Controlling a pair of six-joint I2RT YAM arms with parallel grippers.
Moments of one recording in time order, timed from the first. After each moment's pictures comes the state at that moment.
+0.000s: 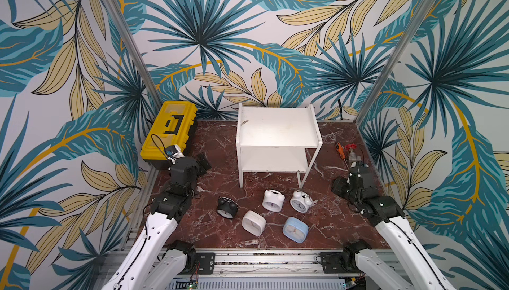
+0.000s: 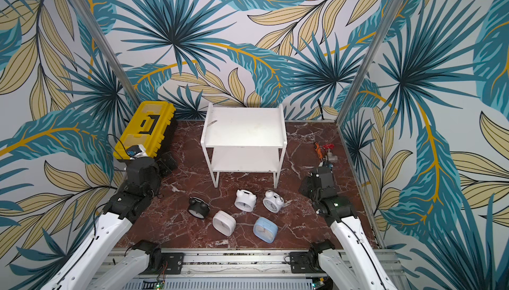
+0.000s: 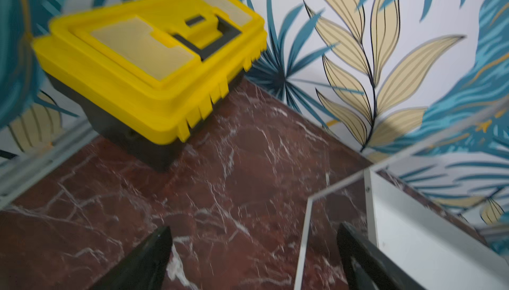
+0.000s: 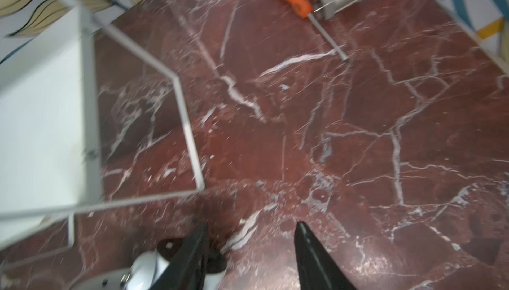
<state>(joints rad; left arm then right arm) -0.25 0.82 0.75 -0.41 -0.31 -0.69 0.24 0.75 0.76 -0.80 0.17 0.61</state>
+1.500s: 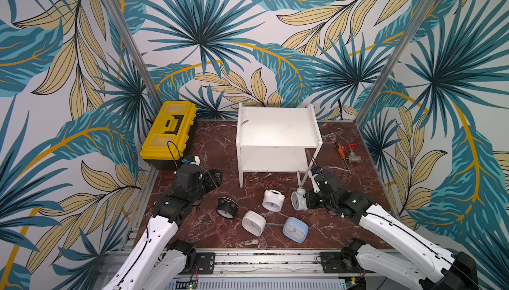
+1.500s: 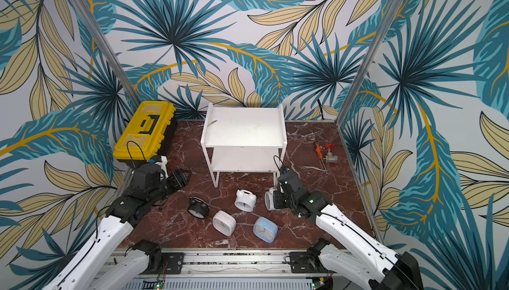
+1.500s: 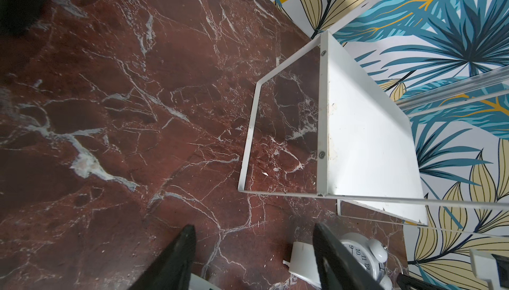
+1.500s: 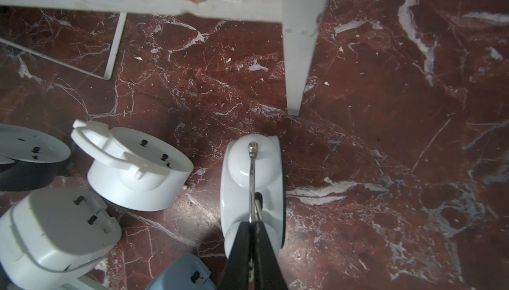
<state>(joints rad) -0.27 0.79 0.70 -0.52 0.10 -0.78 0.60 0.95 0.70 -0.70 0.09 0.46</state>
